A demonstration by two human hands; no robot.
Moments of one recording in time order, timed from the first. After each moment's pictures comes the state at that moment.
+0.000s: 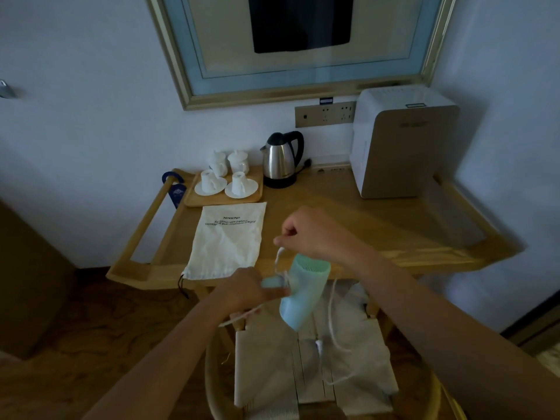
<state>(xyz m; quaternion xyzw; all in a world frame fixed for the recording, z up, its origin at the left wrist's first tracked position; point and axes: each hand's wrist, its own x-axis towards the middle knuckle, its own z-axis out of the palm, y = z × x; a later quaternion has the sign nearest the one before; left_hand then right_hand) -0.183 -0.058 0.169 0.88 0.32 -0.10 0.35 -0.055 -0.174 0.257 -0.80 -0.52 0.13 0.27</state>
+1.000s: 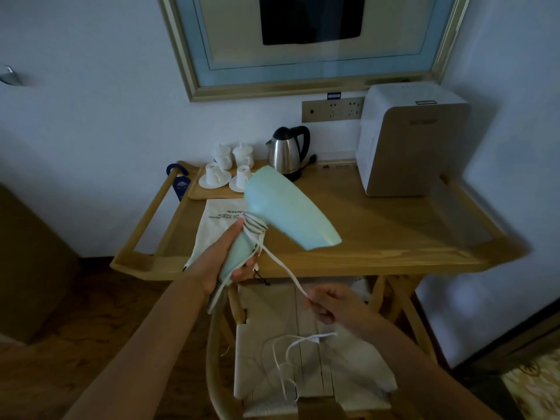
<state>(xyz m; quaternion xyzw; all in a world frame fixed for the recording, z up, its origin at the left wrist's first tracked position) -0.196 -0.020 0.199 0.54 0.17 0.01 0.83 -0.074 -0.239 0.131 -0.58 -0.36 0.46 0.56</state>
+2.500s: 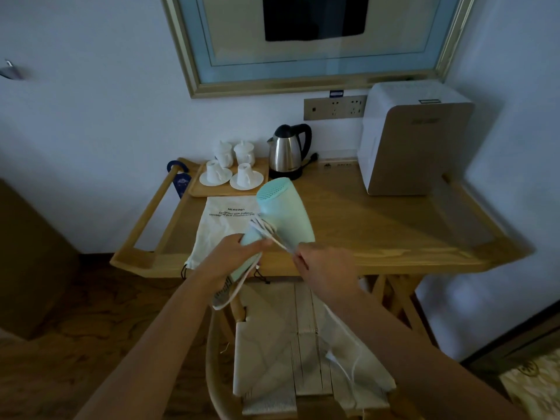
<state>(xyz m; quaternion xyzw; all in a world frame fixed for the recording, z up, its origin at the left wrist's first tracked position) -0.184 -0.031 0.201 0.77 0.37 0.06 0.52 -0.082 -0.197 0.190 -0.82 -0.52 -0.13 0.20</state>
